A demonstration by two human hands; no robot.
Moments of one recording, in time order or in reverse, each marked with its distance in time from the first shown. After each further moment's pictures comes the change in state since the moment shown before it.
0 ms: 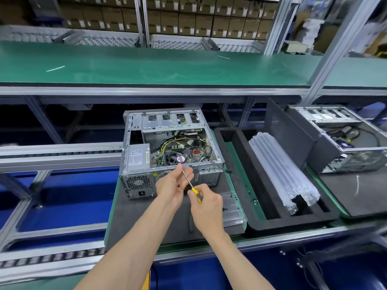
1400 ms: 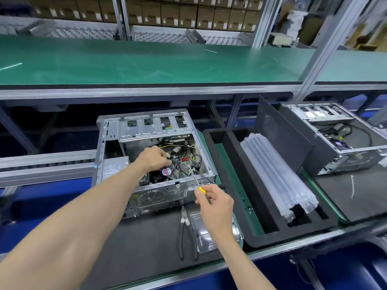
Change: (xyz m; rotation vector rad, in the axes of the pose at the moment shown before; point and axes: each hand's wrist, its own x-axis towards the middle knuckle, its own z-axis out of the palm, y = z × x) left_hand 0.174 0.072 0.048 1.914 -0.278 0.339; right_hand 0.066 0.034 -0.011 0.310 0.080 0.206
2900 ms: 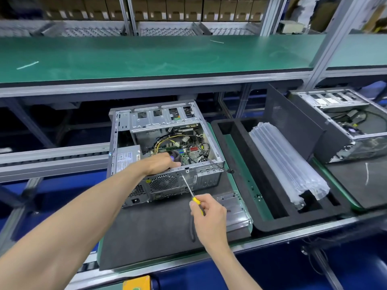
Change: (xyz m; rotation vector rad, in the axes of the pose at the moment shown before) left_hand -0.052 -0.015 0.005 0.017 -0.276 0.080; right_hand -0.066 0.014 0.023 -0.036 -0.117 0.080
